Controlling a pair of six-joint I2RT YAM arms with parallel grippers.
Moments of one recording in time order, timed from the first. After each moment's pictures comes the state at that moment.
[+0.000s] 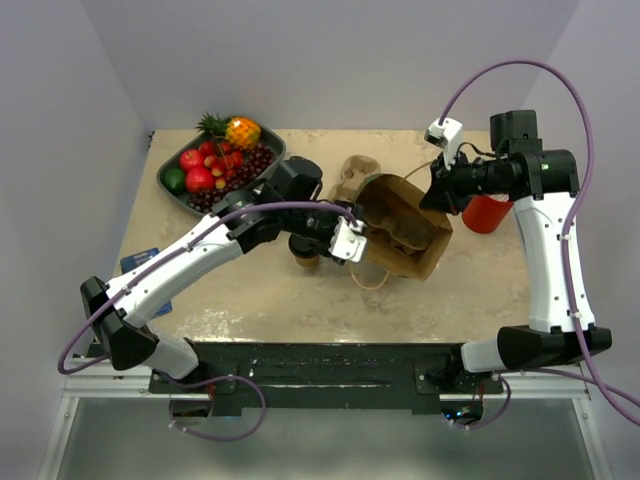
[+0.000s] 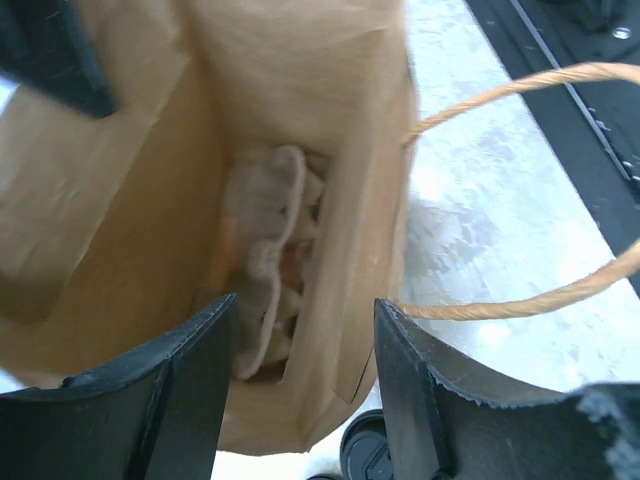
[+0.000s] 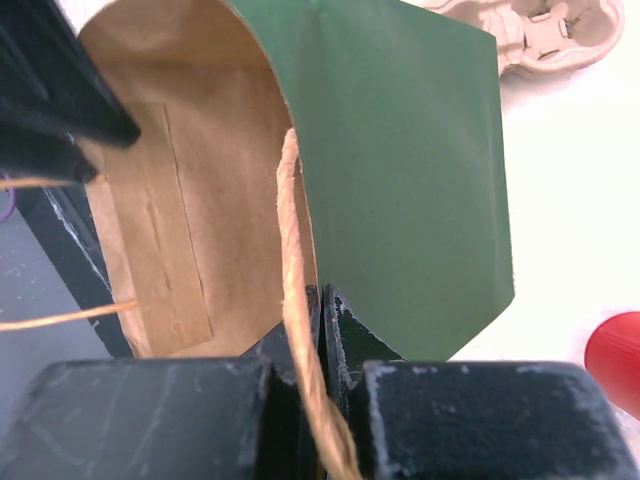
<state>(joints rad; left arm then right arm) -0.86 1.47 1.56 -0.67 0.60 1.01 0.08 1.41 1.85 -1.39 -0.67 -0.55</state>
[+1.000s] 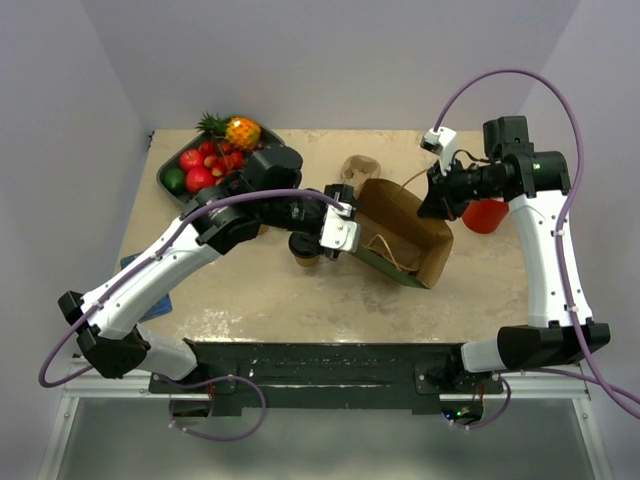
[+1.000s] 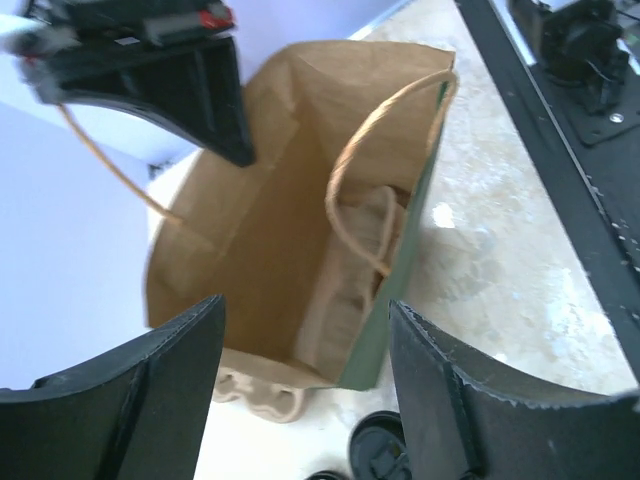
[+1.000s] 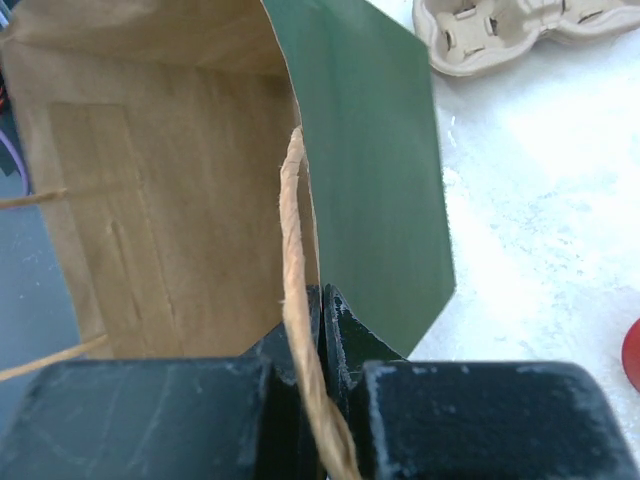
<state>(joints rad) -0.88 1.41 1.71 -0.74 0.57 0.90 0.08 1.41 1.79 -1.39 -0.68 -0.55</state>
